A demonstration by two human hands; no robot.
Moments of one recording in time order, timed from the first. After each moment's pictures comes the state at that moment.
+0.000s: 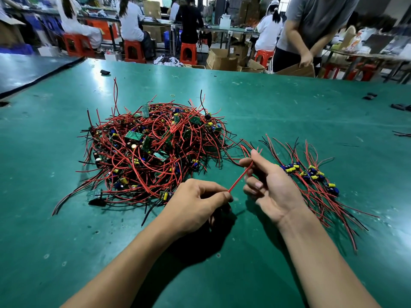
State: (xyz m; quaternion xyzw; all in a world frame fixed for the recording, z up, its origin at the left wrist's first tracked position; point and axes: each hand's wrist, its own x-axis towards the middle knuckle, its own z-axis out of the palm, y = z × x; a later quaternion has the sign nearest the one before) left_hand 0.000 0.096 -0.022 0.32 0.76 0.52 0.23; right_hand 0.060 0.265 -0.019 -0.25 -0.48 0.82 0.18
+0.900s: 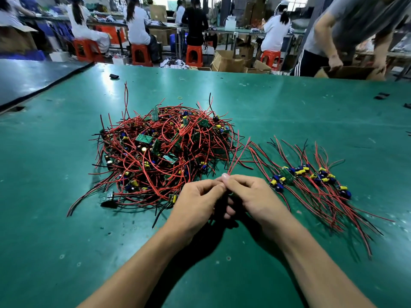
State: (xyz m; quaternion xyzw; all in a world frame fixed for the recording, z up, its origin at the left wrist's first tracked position) left_hand -0.001 0.100 -0.033 0.18 0.61 0.71 0.30; right_hand 0.061 0.227 -0.030 -0.17 -0.65 0.74 0.08
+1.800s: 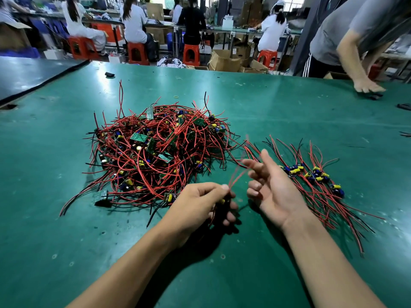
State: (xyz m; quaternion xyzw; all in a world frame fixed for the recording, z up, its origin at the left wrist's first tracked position) left_hand 0.006 0.097 -0.025 0.18 0.59 0.69 0.38; right_hand 0.057 0.265 -0.026 -0.27 -0.45 0.83 0.17
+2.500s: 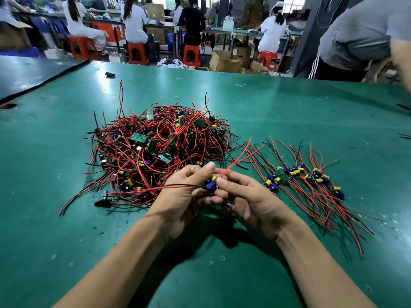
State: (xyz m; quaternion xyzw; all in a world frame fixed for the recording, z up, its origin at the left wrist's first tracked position) left_hand -0.008 0.092 -0.010 0.10 0.48 0.80 0.35; right_hand 0.062 0.236 -0.031 -0.04 -0.52 0.85 -0.02
